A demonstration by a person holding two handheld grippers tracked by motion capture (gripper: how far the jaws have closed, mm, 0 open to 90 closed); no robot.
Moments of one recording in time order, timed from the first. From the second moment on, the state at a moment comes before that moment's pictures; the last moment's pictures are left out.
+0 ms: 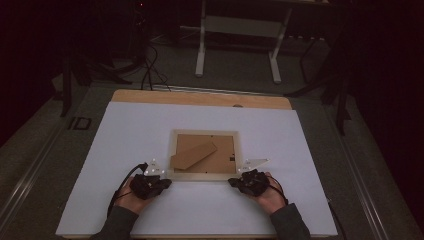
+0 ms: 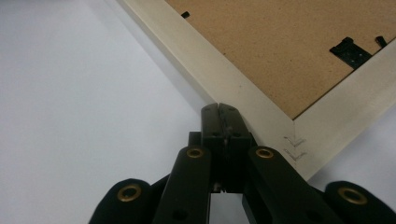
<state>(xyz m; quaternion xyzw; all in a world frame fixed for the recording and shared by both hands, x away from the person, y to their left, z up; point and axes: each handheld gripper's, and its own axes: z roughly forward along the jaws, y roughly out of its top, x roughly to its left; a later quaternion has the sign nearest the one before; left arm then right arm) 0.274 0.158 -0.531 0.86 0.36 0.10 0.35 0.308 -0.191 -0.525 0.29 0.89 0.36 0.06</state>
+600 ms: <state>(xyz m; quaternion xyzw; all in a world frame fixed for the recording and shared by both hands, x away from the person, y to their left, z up) 0.268 0.174 -0.524 0.83 0.37 0.12 0.40 0.308 -0.206 -0.517 0.30 0.87 0.38 0.08</state>
